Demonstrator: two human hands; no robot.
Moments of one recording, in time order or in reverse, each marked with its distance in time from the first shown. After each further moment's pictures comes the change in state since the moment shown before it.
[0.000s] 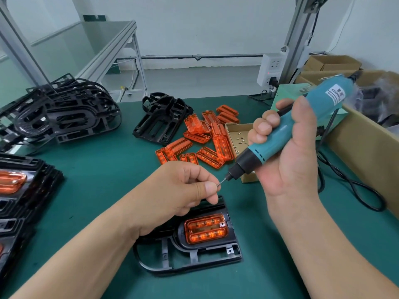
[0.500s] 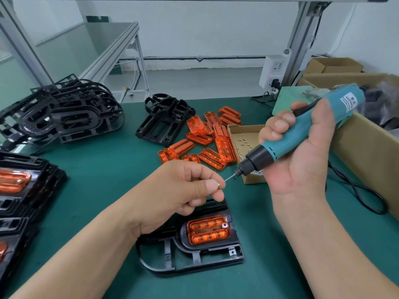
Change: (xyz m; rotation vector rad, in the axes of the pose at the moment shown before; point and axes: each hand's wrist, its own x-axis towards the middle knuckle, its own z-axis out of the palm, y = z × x) left_hand 0.003 -0.002 -0.004 -0.144 -0.046 0.000; right_hand 0.001 -0.006 -0.002 0.099 0.039 -0.030
